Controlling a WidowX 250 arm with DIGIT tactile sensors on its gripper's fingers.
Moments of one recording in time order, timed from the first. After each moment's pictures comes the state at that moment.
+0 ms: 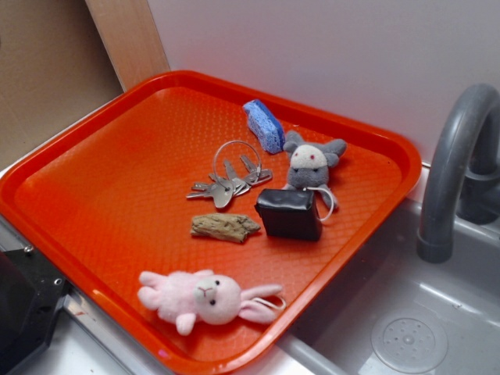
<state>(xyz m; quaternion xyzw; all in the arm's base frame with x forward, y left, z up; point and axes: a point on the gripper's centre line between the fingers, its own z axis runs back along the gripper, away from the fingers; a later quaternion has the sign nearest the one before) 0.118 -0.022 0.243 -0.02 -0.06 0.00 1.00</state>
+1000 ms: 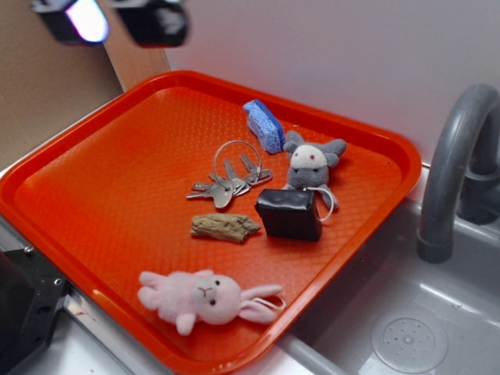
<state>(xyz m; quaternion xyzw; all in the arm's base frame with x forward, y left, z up) 0.203 -0.093 0.219 -0.04 -0.09 0.16 0.98</state>
